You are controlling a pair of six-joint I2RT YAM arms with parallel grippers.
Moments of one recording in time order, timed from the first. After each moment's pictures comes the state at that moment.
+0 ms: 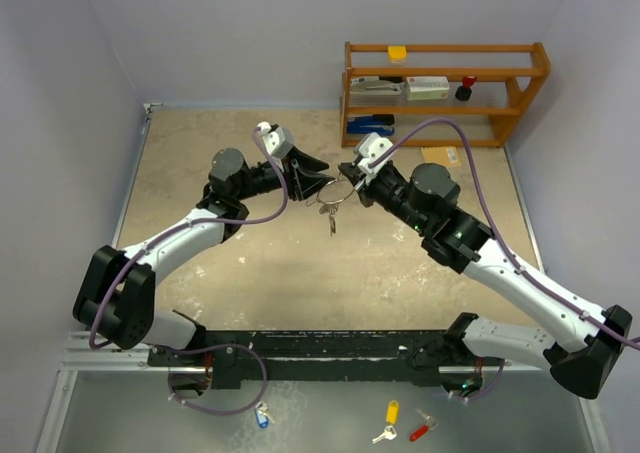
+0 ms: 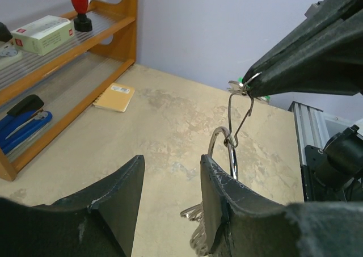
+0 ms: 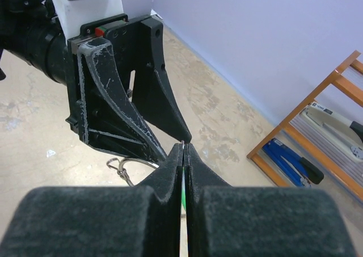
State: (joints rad) left arm -0.48 1.41 0.88 0.68 0.75 -0.25; right arm 0.80 1.07 1.05 -0.01 0.01 -0.27
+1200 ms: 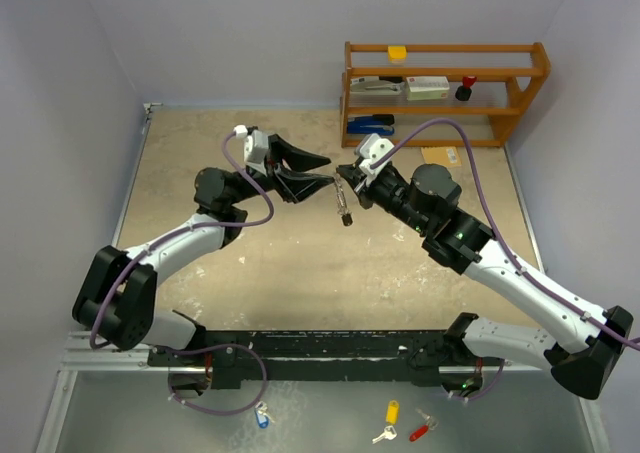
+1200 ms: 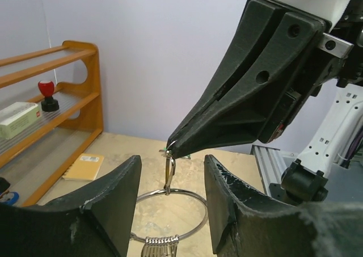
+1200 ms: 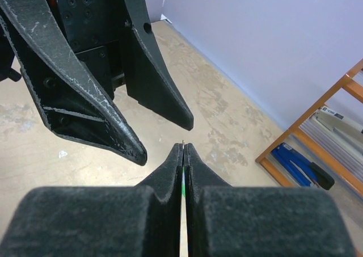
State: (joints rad) left arm -0.48 1.40 0.81 1.17 0.82 -0.53; right arm 0.81 1.06 1.05 -0.01 -0.02 -0.25
